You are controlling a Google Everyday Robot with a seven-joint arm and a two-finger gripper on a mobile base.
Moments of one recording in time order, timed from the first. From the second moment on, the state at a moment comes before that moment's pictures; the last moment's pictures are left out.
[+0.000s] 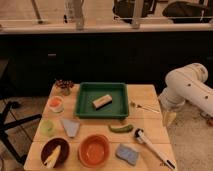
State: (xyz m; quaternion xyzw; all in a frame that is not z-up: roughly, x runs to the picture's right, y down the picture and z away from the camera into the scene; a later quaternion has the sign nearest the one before) arm 0.286 0.111 0.683 -0.28 0.02 0.02 0.96
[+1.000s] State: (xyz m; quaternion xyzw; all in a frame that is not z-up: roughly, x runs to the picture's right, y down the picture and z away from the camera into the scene) arm 0.250 0.124 0.670 -0.28 -0.06 0.15 0.95
